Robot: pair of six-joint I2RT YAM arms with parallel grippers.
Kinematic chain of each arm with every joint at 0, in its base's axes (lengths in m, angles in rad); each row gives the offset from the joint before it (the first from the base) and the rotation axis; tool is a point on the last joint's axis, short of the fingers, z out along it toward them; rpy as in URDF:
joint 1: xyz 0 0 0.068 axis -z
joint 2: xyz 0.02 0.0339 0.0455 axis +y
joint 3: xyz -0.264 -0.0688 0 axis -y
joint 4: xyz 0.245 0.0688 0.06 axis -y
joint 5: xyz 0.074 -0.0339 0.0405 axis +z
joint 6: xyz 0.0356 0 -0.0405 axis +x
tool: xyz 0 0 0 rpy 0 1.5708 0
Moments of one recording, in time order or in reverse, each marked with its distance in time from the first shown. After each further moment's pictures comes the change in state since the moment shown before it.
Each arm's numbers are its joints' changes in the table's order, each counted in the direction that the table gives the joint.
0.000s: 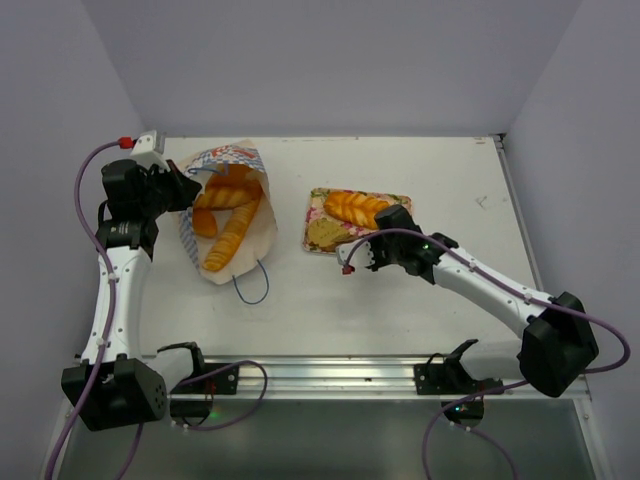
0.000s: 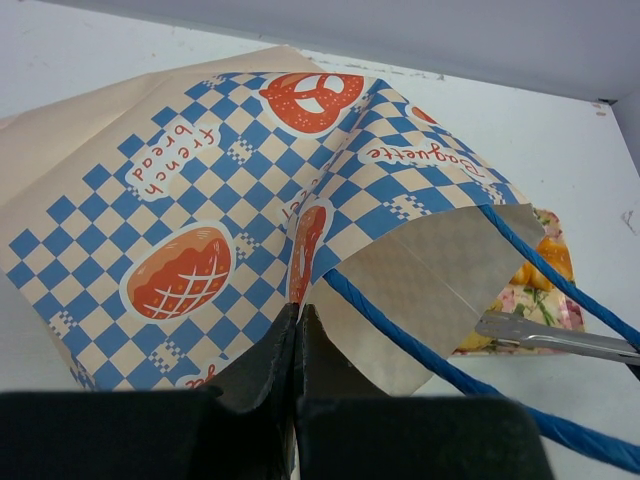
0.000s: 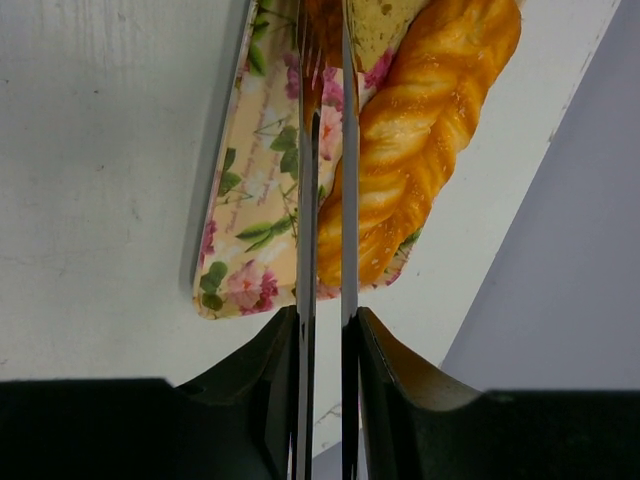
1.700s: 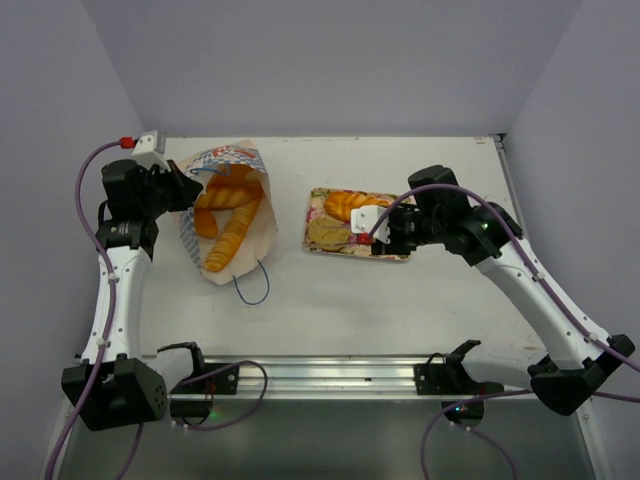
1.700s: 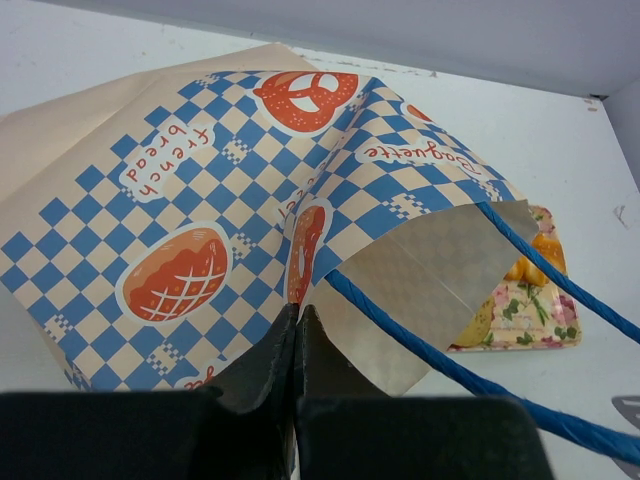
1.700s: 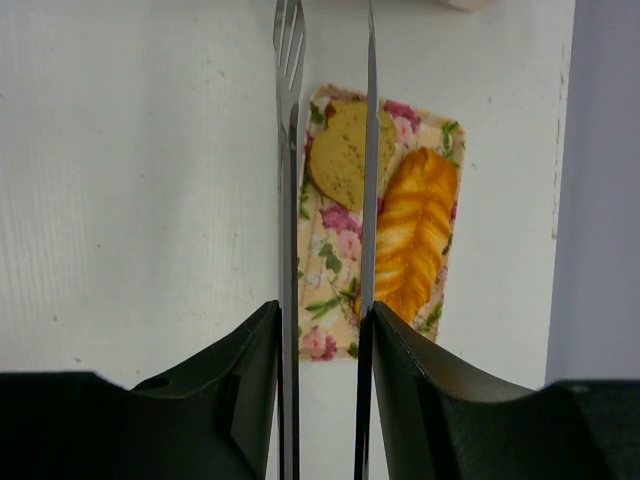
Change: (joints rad) left arm 0.000 0.000 0.000 0.000 -0.016 0.000; right arm 0.039 -0.110 0.499 -0.531 0.423 0.282
